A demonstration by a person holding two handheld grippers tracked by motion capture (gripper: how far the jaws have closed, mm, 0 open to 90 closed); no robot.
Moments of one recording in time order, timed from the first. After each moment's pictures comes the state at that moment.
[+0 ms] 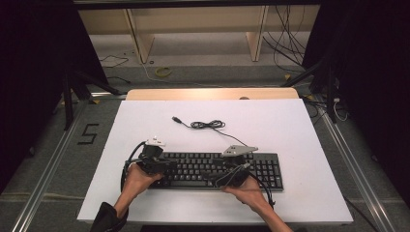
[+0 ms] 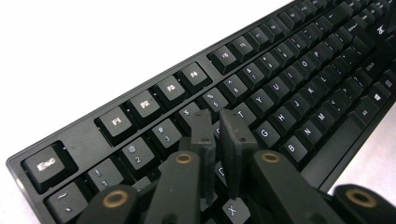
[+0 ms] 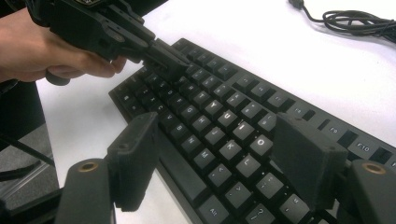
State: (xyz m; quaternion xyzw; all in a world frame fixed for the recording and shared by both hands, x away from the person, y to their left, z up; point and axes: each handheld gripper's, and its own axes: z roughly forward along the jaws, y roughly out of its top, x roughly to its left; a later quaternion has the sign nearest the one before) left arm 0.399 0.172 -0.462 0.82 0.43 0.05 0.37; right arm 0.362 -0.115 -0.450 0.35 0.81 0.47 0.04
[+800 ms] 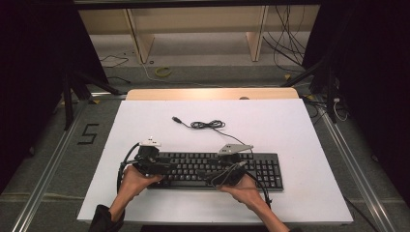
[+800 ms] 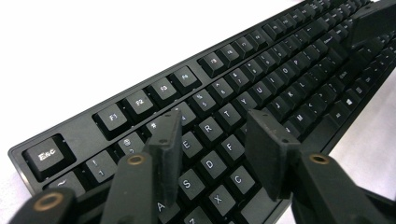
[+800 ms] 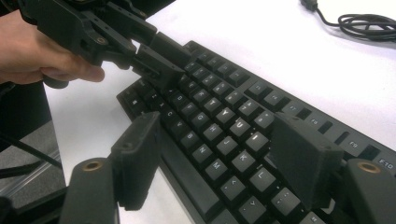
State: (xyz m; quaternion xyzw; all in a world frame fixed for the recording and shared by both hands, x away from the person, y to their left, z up) left arm 0.391 0.180 -0.456 0.81 0.43 0.04 0.40; right arm 0.365 -0.103 -0.446 0.34 0.81 0.47 0.03
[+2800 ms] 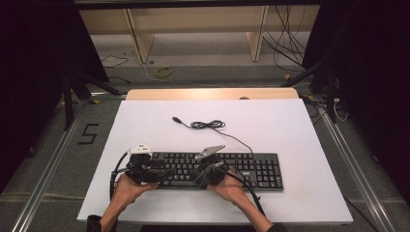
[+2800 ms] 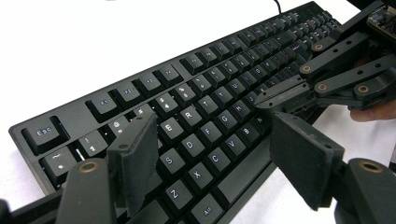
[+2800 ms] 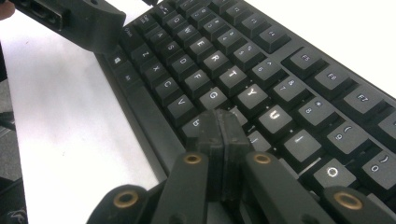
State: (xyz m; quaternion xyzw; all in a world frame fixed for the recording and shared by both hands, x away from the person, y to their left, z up) left arm 0.366 0.195 -0.455 0.79 0.42 0.04 0.44; right arm 0.379 -0.056 -0.474 0.31 0.87 0.38 0.03
